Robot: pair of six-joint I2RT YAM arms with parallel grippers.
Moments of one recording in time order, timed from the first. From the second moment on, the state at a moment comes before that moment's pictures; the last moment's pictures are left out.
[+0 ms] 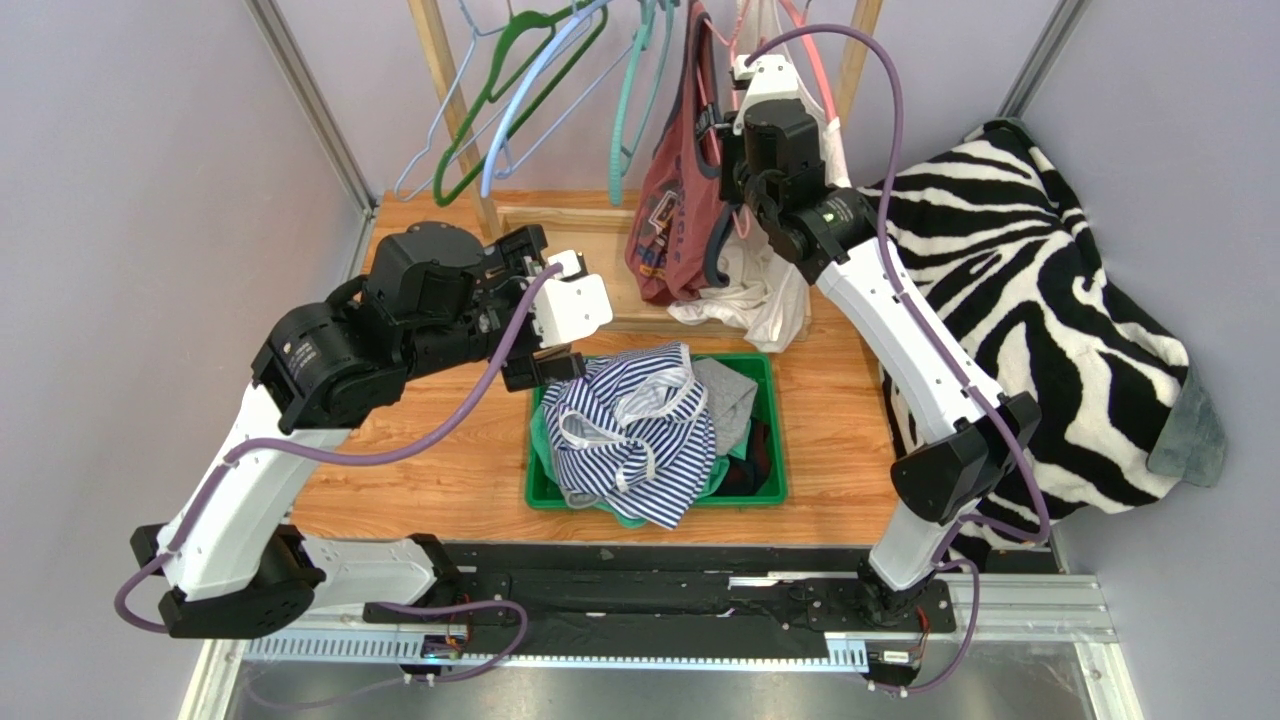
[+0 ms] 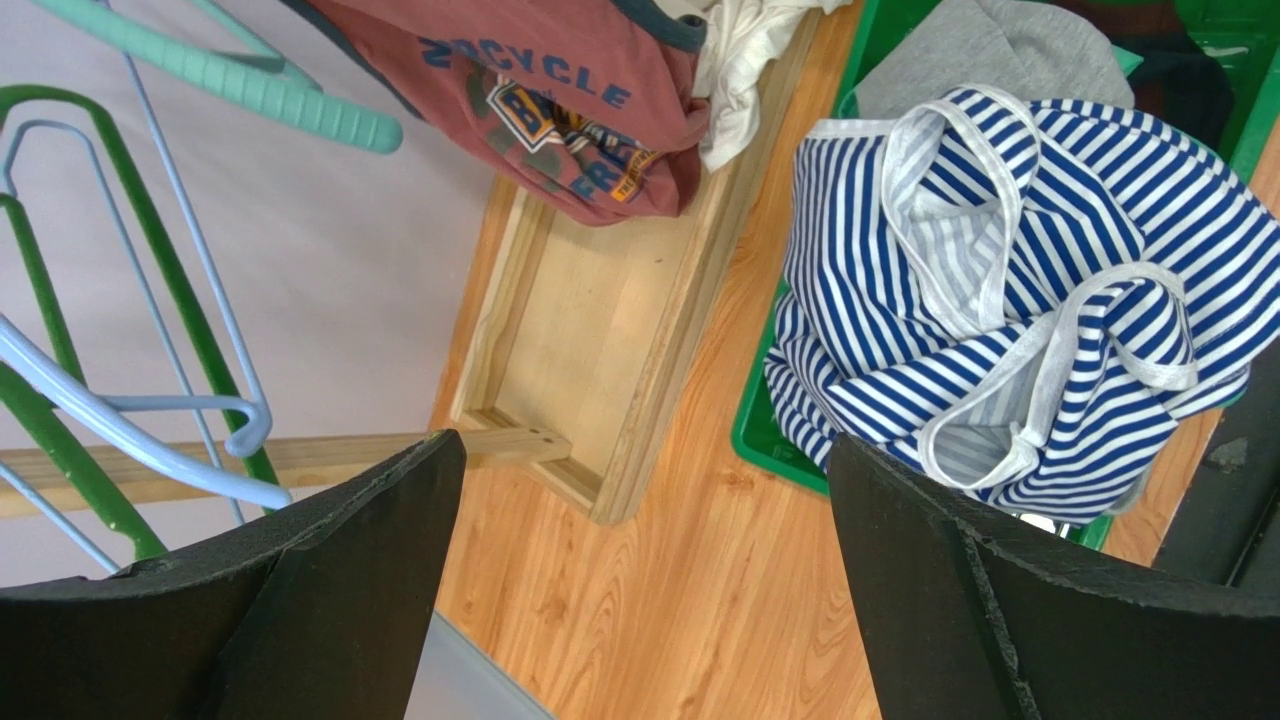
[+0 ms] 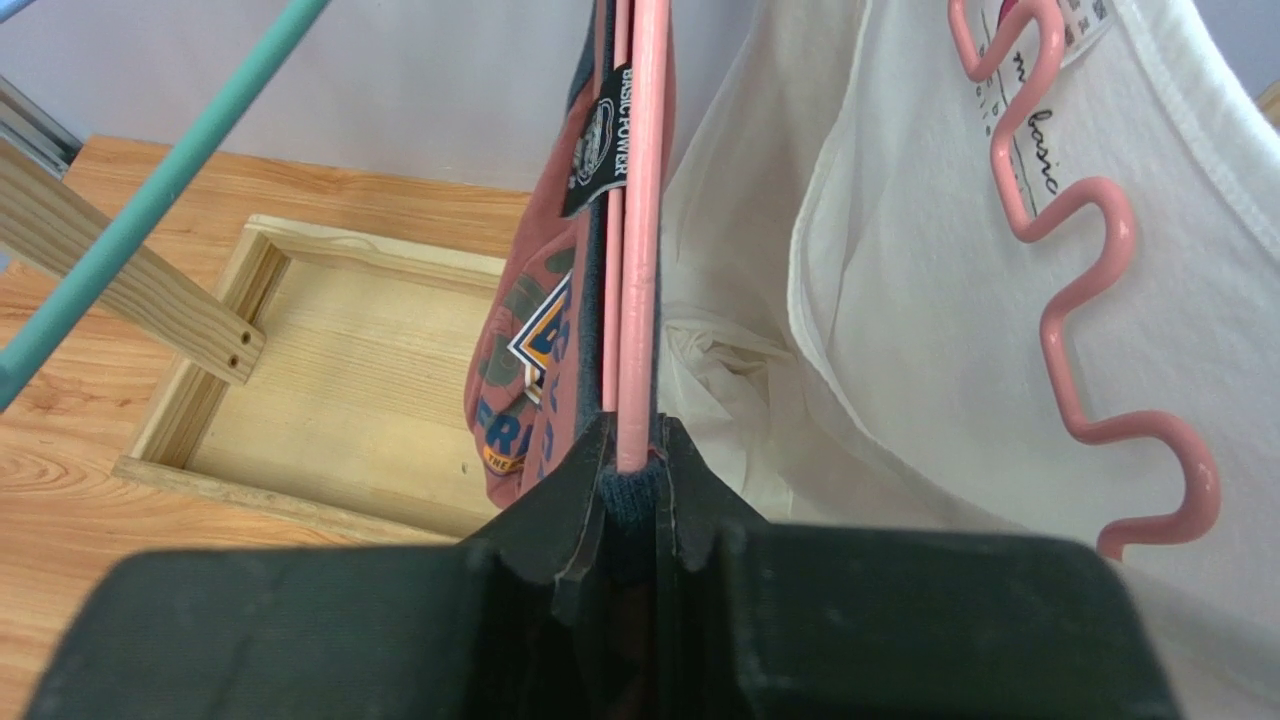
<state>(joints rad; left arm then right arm) -0.87 1.21 1.86 -1.15 -0.05 0.68 0.54 1.73 1.98 -0.53 0.35 0.14</state>
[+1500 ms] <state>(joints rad) -0.78 1.18 1.84 -1.08 -0.07 0.63 0.57 1.23 1.72 -0.63 0.24 0.11</state>
